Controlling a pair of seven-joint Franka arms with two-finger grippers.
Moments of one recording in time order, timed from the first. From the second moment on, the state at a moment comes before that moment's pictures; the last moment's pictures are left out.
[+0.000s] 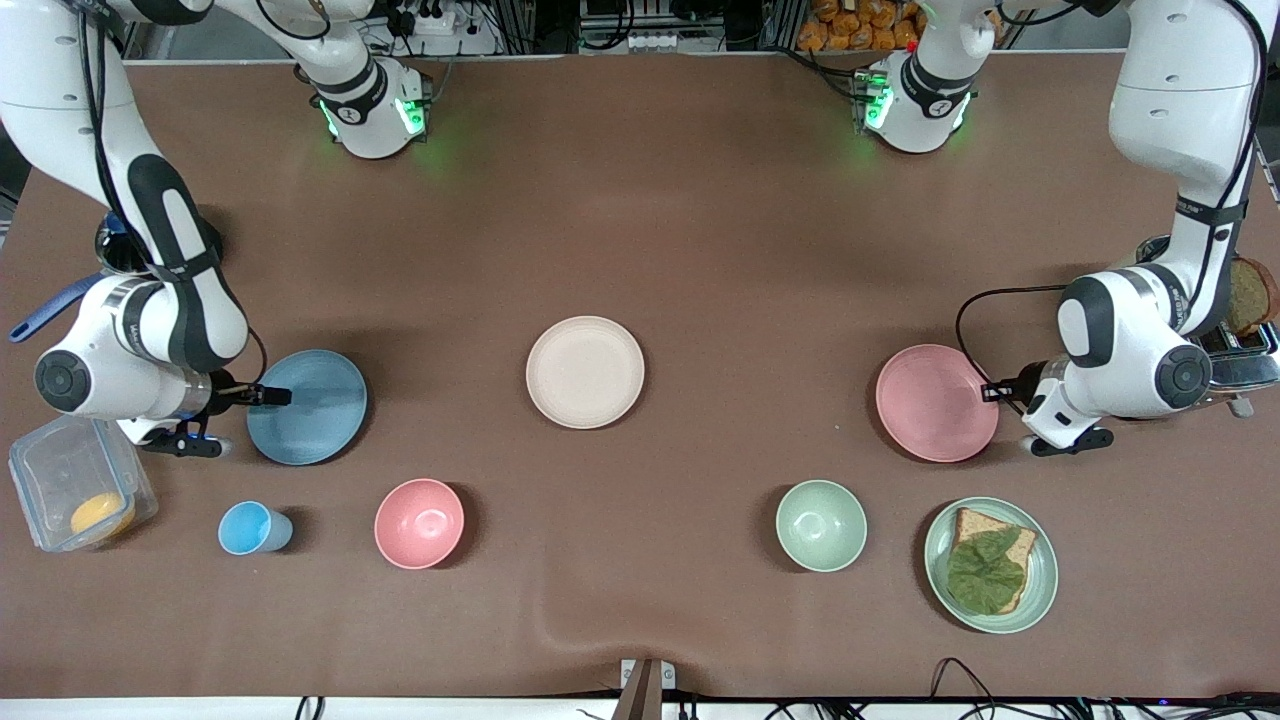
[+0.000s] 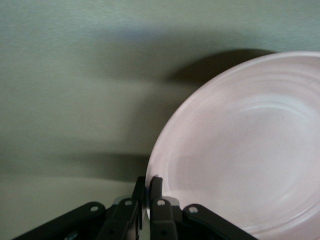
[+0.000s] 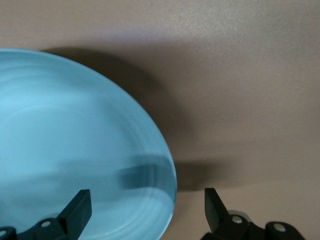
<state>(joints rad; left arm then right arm) -0.01 0.55 0.08 -1.90 -0.16 2.20 0.06 -0.11 0.58 -0.10 -1.88 0.06 2.22 -0.13</state>
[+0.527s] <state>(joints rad) -0.01 0.40 -0.10 -1.82 -0.22 2.01 -0.06 -0.11 0.59 -0.10 -1.88 0.12 2.22 -0.13</state>
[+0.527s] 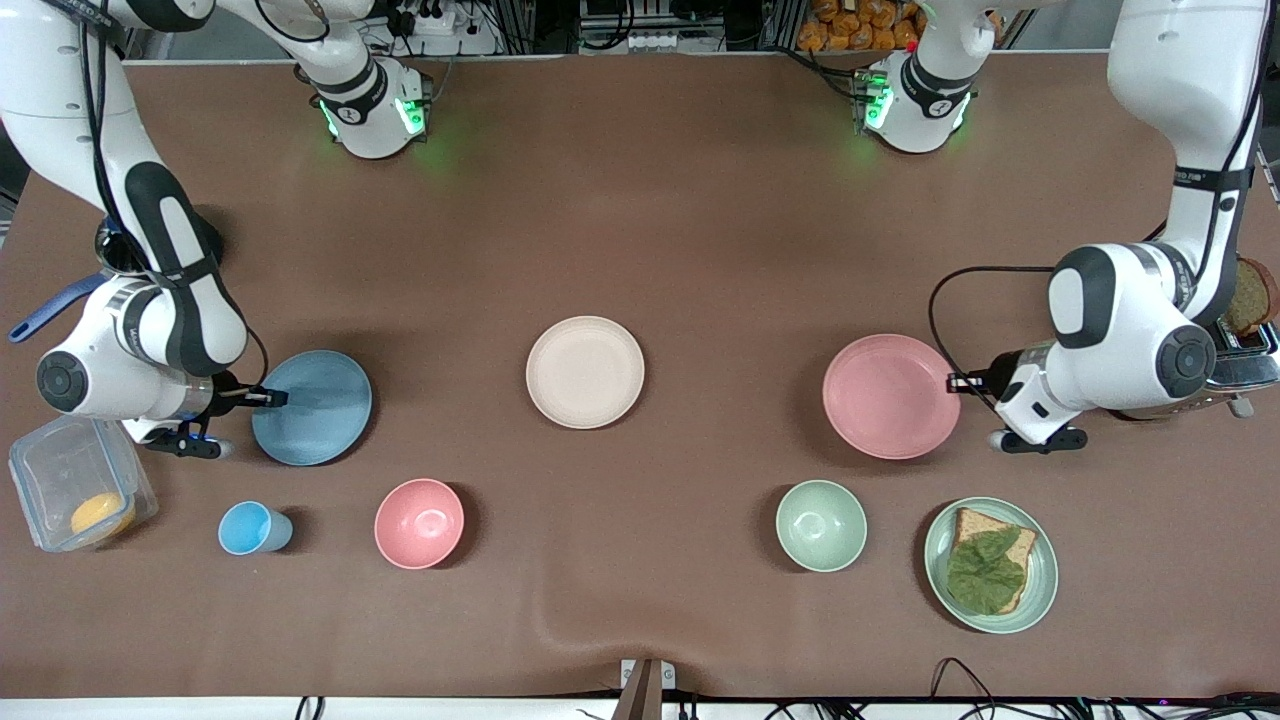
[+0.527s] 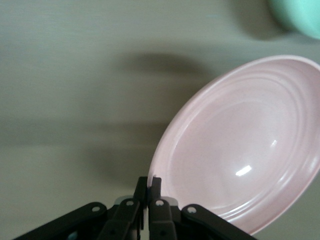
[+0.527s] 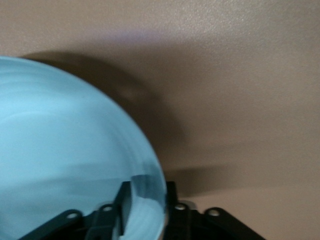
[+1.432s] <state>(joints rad) -0.24 0.47 -0.35 -1.79 -0.25 2.19 -0.76 -0.11 0.55 -0.10 -1.82 0.14 2.09 -0.21</state>
